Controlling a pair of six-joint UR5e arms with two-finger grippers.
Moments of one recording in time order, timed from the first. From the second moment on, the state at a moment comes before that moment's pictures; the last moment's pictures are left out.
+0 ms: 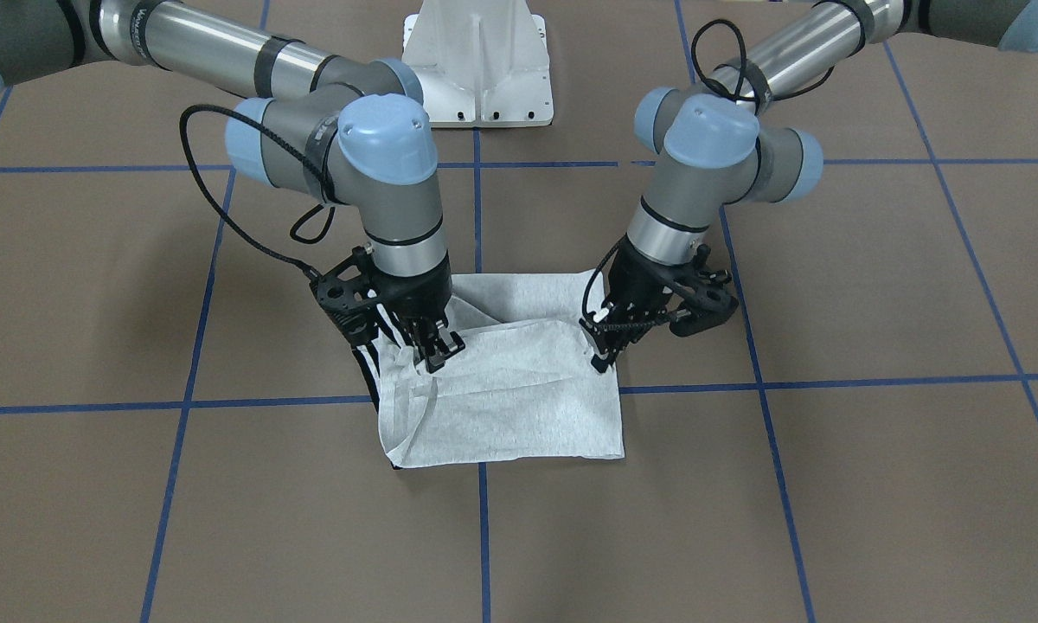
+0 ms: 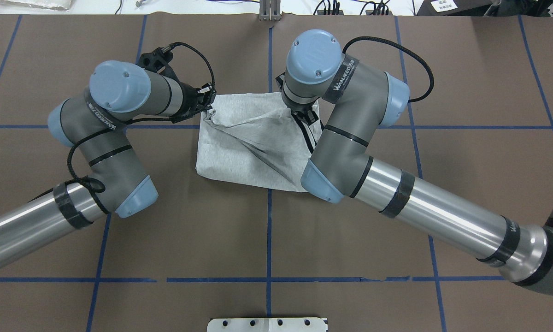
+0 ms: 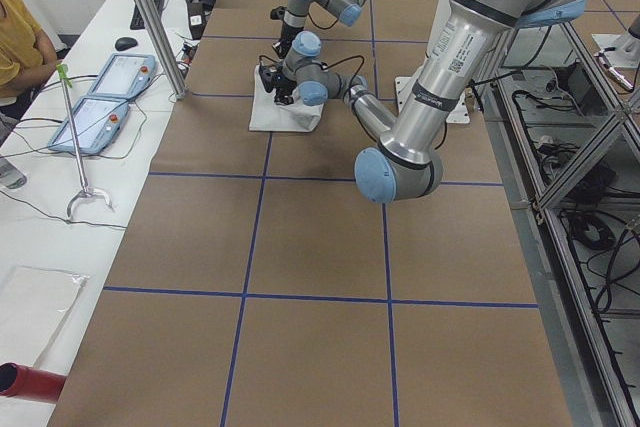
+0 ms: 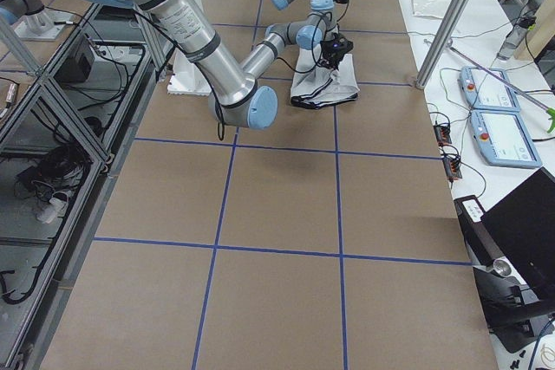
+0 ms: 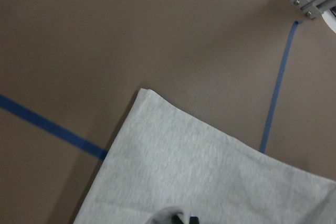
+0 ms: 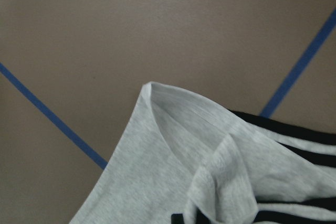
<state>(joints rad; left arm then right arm) -0.71 -2.20 -1.42 -2.20 -1.75 -1.68 0.67 -0.71 1.35 -1.37 1.78 2.04</state>
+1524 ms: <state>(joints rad) -0.95 -1.97 -1.51 -2.31 -2.03 -1.01 1.09 -0.98 1.33 -1.30 2.18 1.03</state>
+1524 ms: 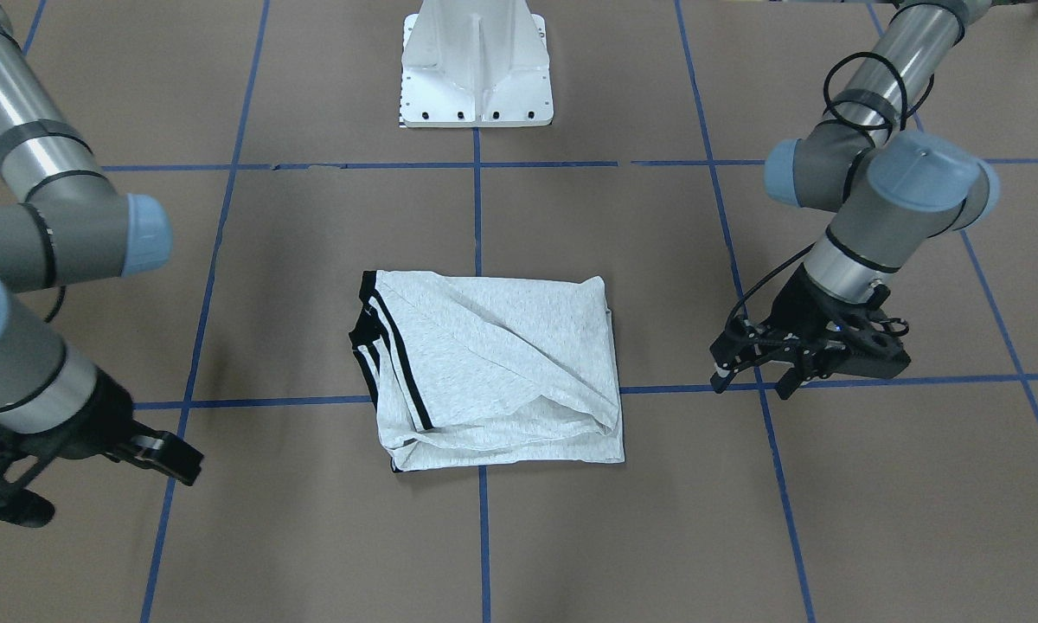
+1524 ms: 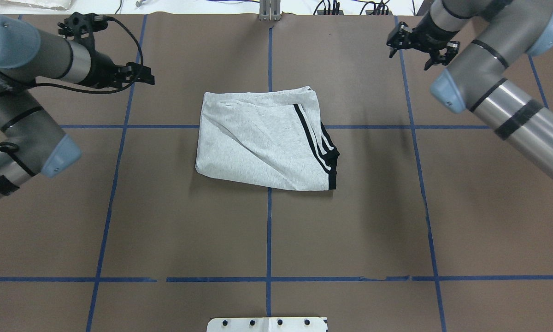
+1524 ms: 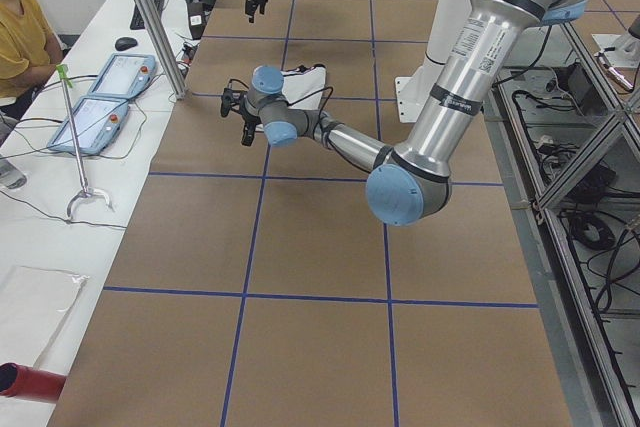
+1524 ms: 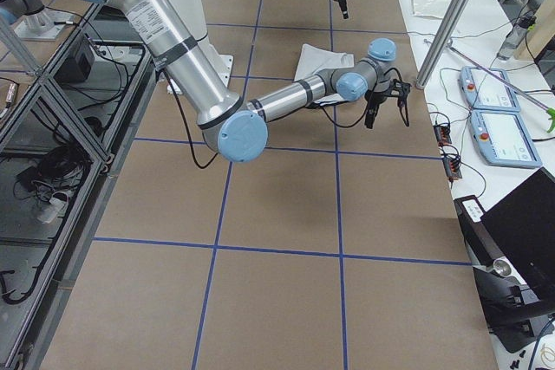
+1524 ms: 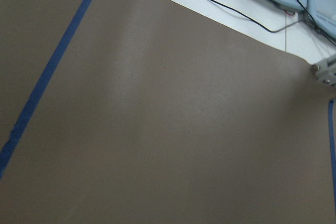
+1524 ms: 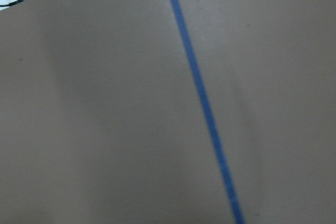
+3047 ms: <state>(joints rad) -1.45 -1.63 -1.64 -2.04 -2.35 -0.13 1.45 -1.42 1.53 -1.54 2.38 0.17</state>
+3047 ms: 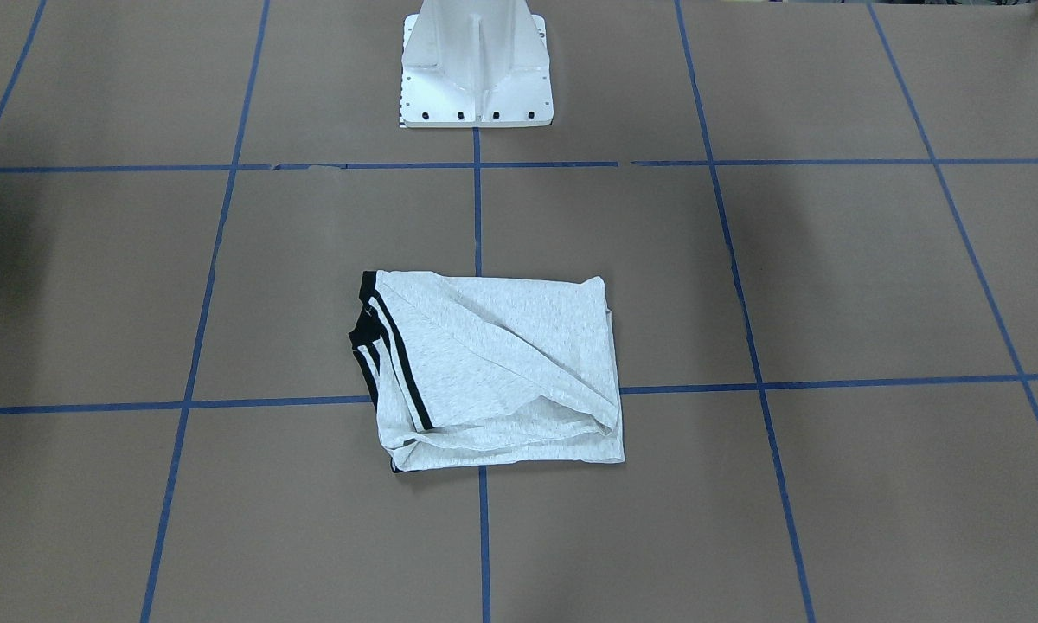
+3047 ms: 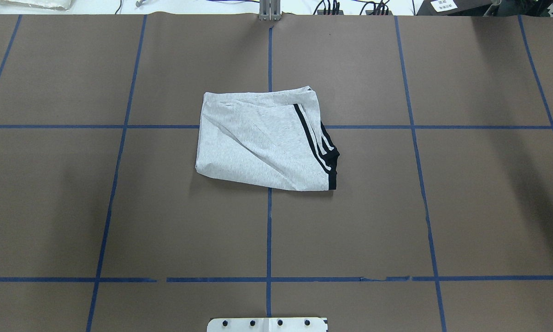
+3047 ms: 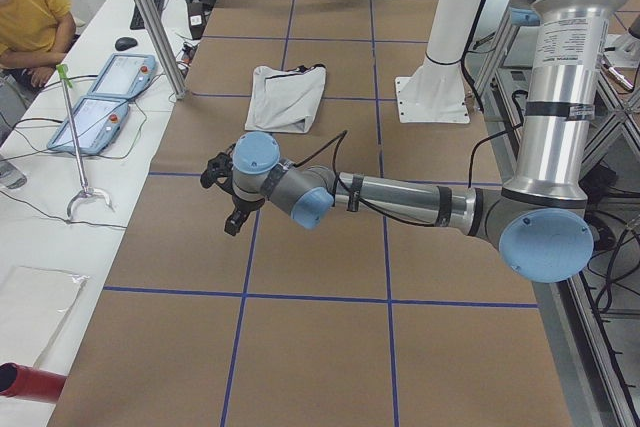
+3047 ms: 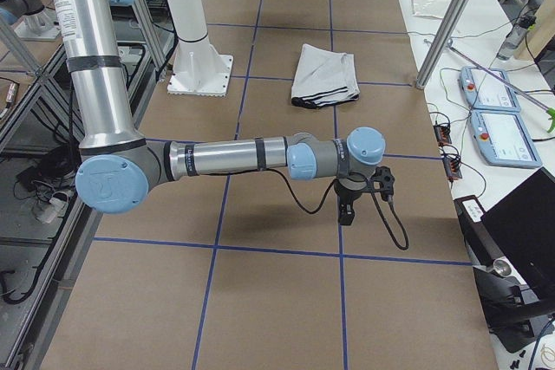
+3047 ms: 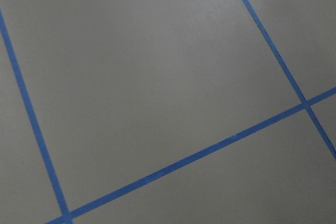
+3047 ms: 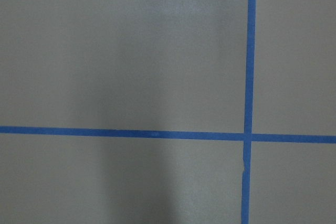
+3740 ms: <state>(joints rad) -1.45 -1.63 -1.58 -1.94 -2.33 -0.12 1.47 -1.47 1.58 -1.54 2.30 0.17</state>
